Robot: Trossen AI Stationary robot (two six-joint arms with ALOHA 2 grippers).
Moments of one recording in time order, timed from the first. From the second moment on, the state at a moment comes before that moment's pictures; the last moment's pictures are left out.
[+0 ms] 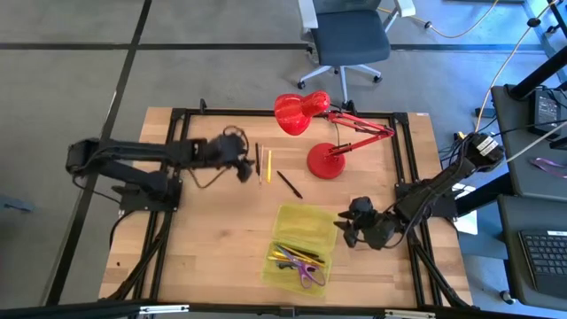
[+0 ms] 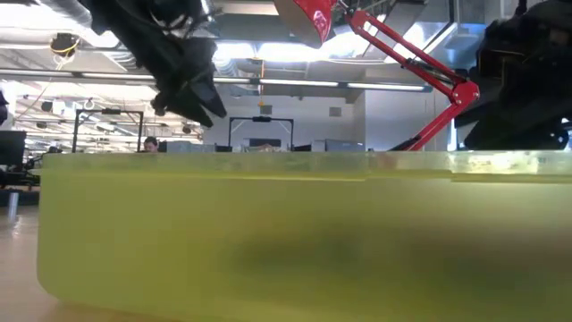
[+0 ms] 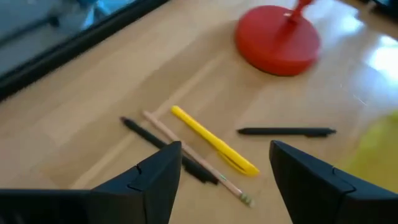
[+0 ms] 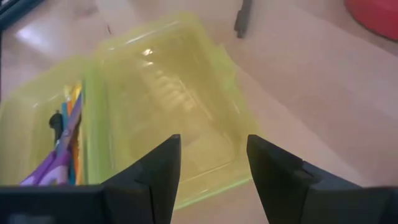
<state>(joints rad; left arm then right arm) 0.20 1.15 0.72 -0.30 -0.25 -0.45 0.66 1.30 0.50 -0.11 0.65 1.17</state>
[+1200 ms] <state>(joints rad) 0.45 1.70 0.73 -0.04 -0.22 -0.57 0.59 1.30 0.51 -0.12 0.57 1.04</state>
